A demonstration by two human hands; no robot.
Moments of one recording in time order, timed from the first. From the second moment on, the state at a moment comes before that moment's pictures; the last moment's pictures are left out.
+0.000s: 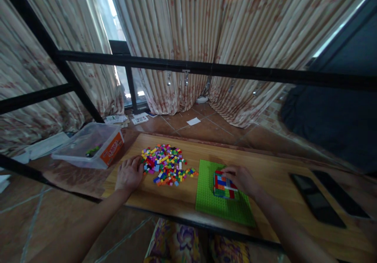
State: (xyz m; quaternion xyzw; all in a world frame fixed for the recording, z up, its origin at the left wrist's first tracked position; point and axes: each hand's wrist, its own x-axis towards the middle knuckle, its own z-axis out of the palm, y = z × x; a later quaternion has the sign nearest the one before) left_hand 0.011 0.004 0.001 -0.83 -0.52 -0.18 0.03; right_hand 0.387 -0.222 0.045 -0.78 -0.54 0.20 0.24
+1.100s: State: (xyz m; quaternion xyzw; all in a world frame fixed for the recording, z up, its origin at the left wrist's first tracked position) left_hand 0.014 0.001 0.001 -0.83 -0.53 -0.19 0.01; right_hand 0.379 -0.214 0.028 -0.79 -0.45 0.28 0.30
